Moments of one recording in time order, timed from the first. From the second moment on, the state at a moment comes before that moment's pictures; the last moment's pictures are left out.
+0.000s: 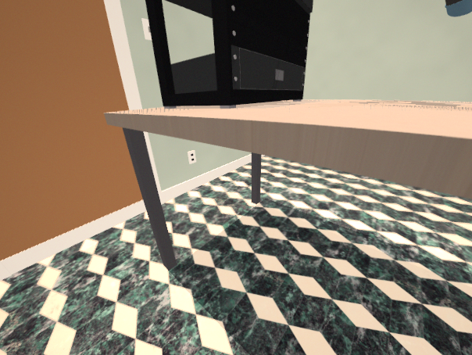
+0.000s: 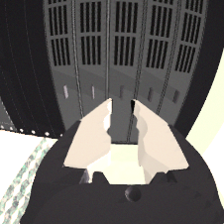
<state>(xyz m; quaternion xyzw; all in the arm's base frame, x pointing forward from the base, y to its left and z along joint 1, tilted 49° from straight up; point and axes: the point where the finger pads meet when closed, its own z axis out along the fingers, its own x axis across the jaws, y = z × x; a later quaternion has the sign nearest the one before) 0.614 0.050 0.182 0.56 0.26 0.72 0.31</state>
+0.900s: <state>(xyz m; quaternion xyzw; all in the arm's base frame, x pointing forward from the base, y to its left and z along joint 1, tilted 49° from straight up) 0.619 0.050 0.184 0.56 0.26 0.72 0.31</state>
